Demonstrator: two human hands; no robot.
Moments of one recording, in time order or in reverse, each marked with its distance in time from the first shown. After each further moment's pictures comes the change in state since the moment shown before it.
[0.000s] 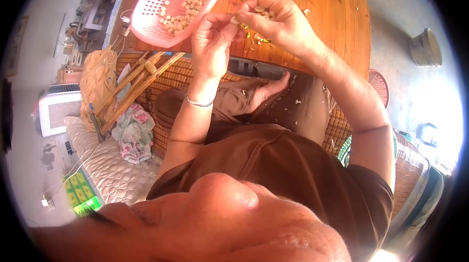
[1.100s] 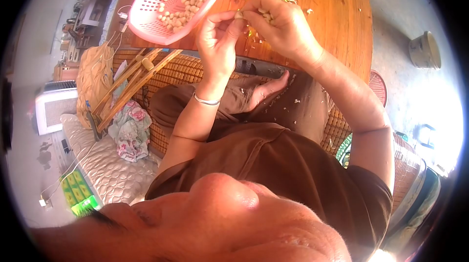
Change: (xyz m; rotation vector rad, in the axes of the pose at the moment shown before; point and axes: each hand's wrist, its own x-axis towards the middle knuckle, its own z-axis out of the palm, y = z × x) left_hand -0.003 -0.012 0.015 0.238 0.190 0.151; right_hand -0.001 0.008 0.011 -0.394 0.193 -0.026
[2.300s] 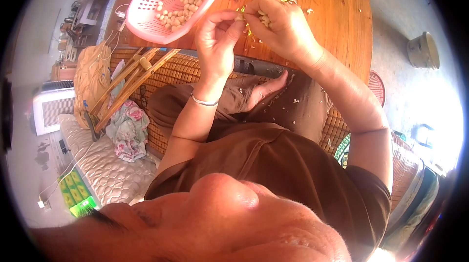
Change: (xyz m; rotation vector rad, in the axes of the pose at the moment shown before) left_hand 0.000 -0.003 -0.011 -0.018 -0.097 -0.003; right_hand 0.001 0.001 -0.001 -0.243 0.042 -0.239
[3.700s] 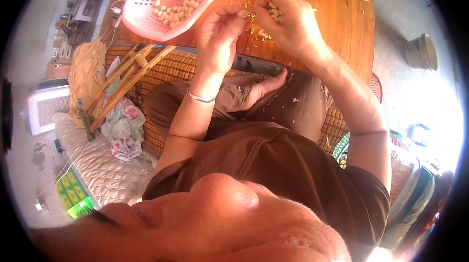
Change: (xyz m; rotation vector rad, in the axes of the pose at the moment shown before) left_hand 0.005 -0.006 -0.009 -0.362 -0.062 -0.196; right_hand 0.003 0.003 -0.001 -0.013 0.008 0.094
